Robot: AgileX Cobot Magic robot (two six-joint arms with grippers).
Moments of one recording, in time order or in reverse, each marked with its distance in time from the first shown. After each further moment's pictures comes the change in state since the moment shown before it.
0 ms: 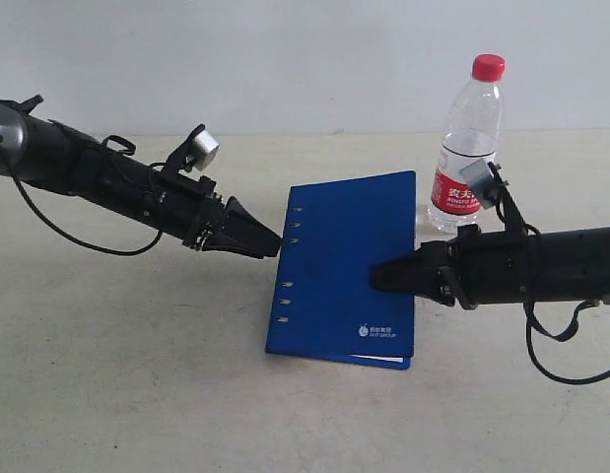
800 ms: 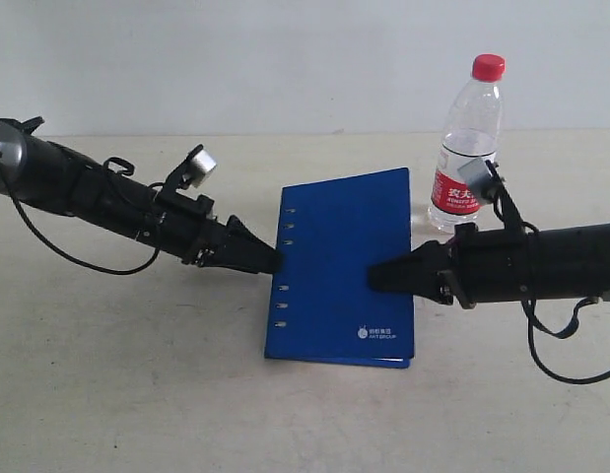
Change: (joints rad) left arm 0.000 0.000 0.085 -0.046 -0.070 0.083; right arm 0.000 0.000 -0.015 -0.035 0.026 -0.028
